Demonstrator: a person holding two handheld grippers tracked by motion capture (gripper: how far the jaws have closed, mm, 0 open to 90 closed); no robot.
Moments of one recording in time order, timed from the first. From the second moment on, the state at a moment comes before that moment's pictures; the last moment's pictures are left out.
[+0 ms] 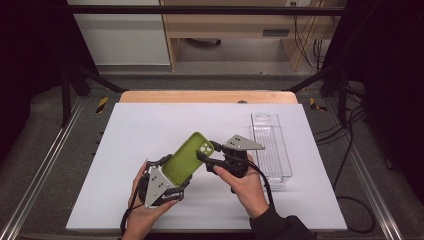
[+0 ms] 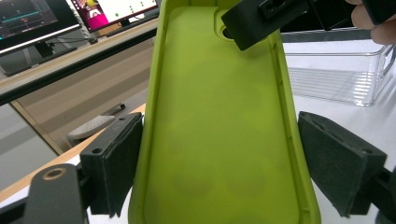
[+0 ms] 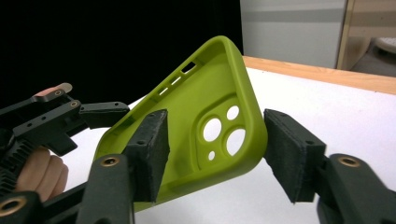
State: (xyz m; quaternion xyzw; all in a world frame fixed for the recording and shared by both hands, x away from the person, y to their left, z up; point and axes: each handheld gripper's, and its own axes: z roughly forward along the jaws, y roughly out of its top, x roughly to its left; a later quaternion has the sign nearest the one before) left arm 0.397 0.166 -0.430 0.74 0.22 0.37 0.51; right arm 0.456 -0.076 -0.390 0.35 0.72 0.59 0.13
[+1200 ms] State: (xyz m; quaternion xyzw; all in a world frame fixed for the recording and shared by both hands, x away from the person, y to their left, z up) left arm 0.410 0.162 -0.445 0.75 0.26 0.36 0.48; right arm 0.458 -0.069 -0.384 0.37 0.71 0.59 0.11
